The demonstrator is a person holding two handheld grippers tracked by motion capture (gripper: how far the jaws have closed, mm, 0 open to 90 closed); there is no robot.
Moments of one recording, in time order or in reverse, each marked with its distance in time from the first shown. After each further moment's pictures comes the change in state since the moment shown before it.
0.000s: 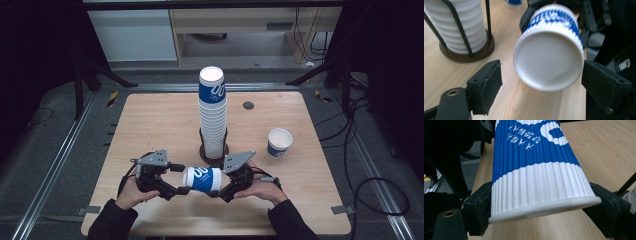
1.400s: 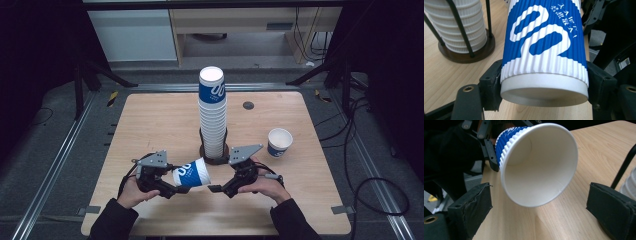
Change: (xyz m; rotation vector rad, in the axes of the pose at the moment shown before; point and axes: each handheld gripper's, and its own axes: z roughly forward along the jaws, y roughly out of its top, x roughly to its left) left arm 0.006 -0.008 0.005 -0.057 -0.020 0.017; right arm -0.009 0.005 -0.014 -0.099 0.004 0.119
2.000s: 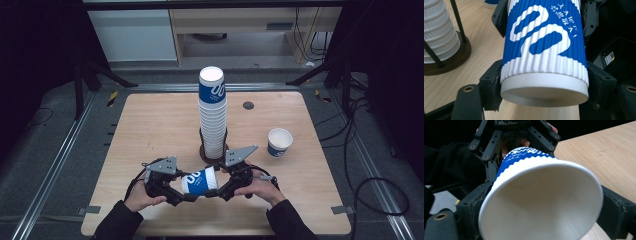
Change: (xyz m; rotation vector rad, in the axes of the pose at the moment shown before) left arm -0.014 0.003 0.020 0.021 -0.102 0.039; right arm 0.005 -0.003 0.015 -0.038 0.144 0.059
